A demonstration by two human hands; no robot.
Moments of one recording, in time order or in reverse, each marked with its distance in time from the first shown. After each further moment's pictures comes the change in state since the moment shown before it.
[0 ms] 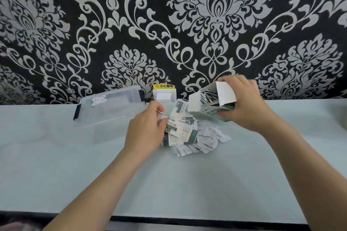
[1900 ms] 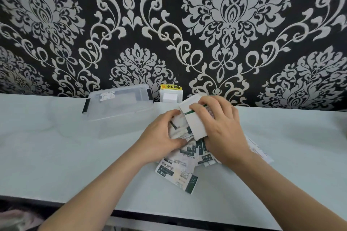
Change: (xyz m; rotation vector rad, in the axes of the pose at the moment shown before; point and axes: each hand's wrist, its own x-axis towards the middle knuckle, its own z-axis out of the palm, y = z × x) left_hand -0.010 -0.003 0.000 -0.306 -0.298 -0.011; right_hand -0.033 -0.046 0.062 -0.343 0.216 -0.346
